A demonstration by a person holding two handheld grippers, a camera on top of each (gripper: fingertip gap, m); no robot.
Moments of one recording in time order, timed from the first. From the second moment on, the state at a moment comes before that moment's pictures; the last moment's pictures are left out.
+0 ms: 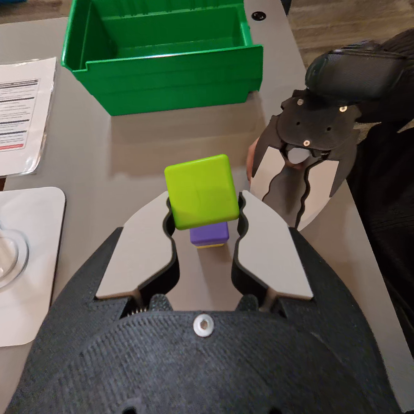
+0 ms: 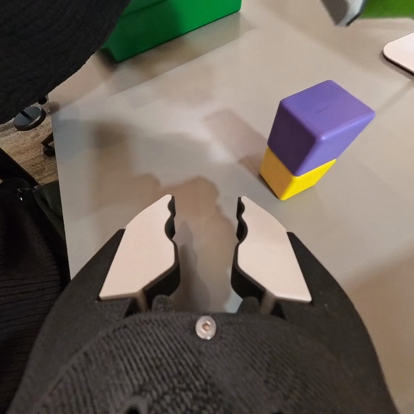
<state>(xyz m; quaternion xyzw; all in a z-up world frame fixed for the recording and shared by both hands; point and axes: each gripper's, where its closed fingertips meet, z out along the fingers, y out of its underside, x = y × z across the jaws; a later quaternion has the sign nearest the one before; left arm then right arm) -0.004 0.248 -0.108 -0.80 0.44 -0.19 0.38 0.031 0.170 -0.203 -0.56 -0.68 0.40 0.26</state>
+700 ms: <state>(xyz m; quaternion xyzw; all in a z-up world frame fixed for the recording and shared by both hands) 0.003 0.245 -0.119 -0.79 0.45 -0.20 0.36 0.032 0.168 -0.205 -0.55 -0.69 0.39 0.26</state>
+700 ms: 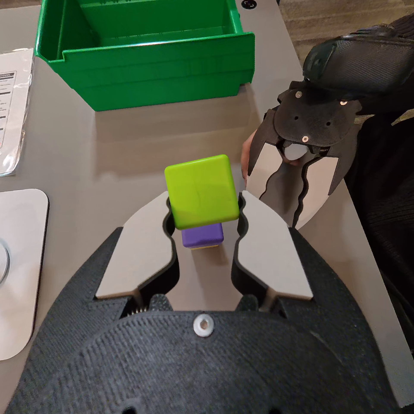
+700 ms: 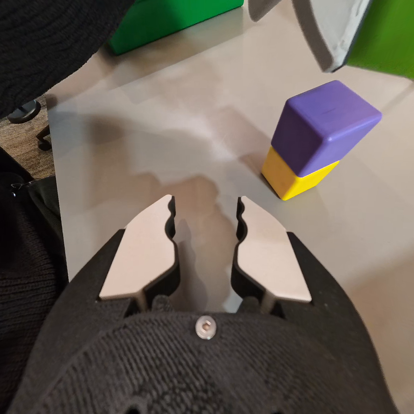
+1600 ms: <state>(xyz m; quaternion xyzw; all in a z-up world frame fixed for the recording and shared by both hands) -0.012 0.241 -0.147 -0.81 0.47 -0.18 0.30 0.032 0.167 -0.206 -0.55 -0.69 0.39 0.26</state>
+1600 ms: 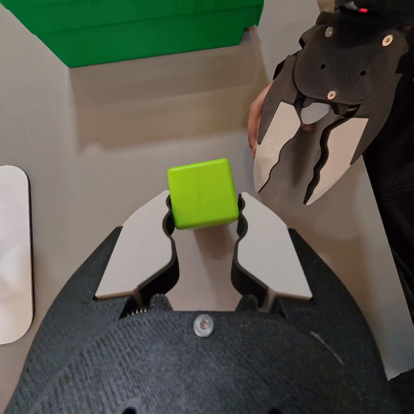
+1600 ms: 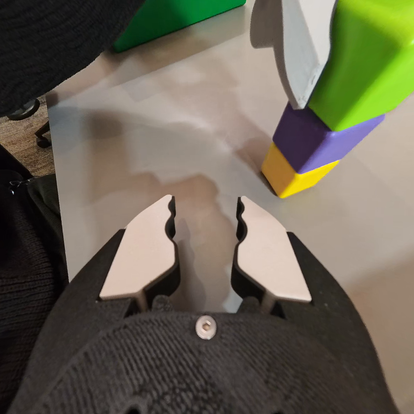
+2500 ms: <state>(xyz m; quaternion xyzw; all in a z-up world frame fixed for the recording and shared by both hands) -0.065 0.231 -0.048 -0.81 0.29 -0.17 0.47 0.032 0.166 -0.205 -0.55 -0.69 0.39 0.27</state>
